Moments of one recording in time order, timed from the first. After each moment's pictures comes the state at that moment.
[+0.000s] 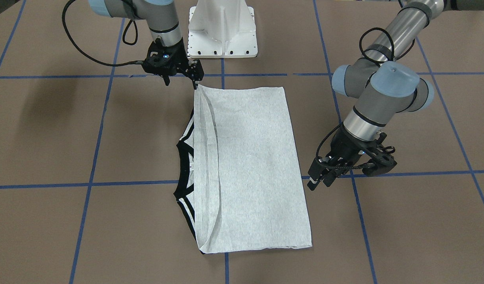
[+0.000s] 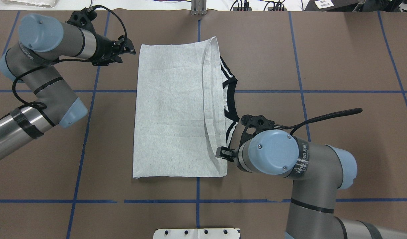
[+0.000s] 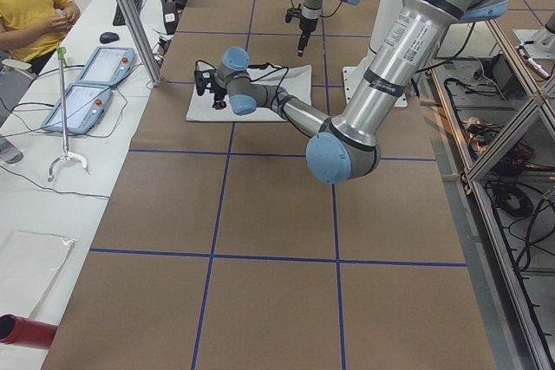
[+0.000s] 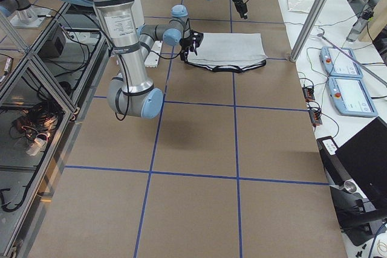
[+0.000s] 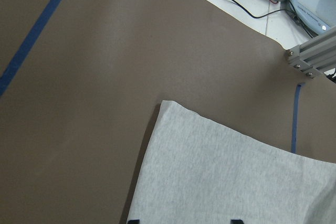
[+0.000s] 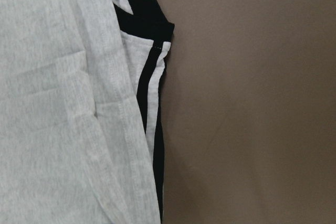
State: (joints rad) left arm -0.86 -2.11 -1.43 -2.35 -1.91 -1.51; right arm 0.31 -1.12 1.99 -1.62 1.65 1.58
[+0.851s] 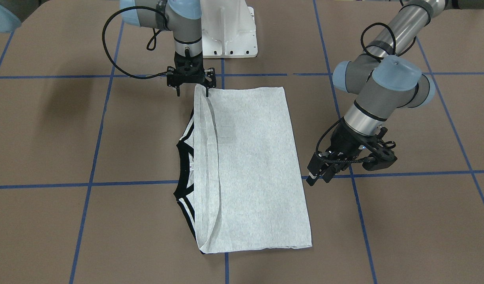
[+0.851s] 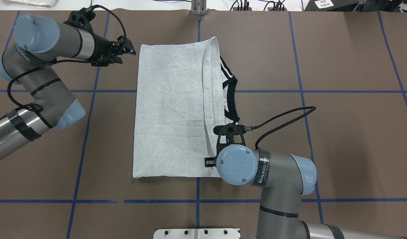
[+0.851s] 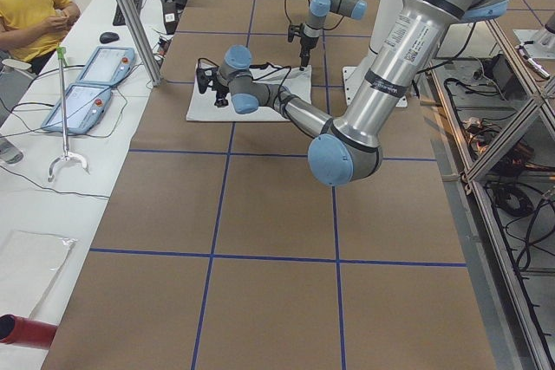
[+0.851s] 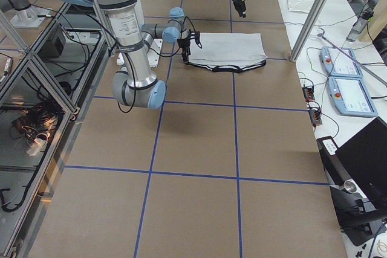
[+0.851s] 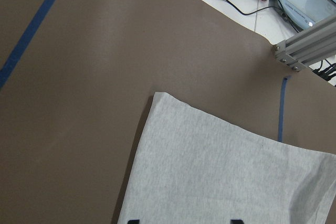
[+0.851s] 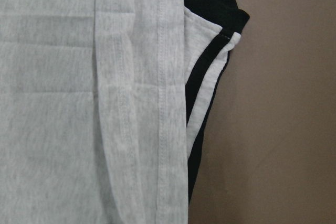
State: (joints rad) left arm -0.86 -2.10 -1.46 -2.35 -1.92 -1.51; right arm 0.27 -1.02 1.83 -1.64 1.53 1.33
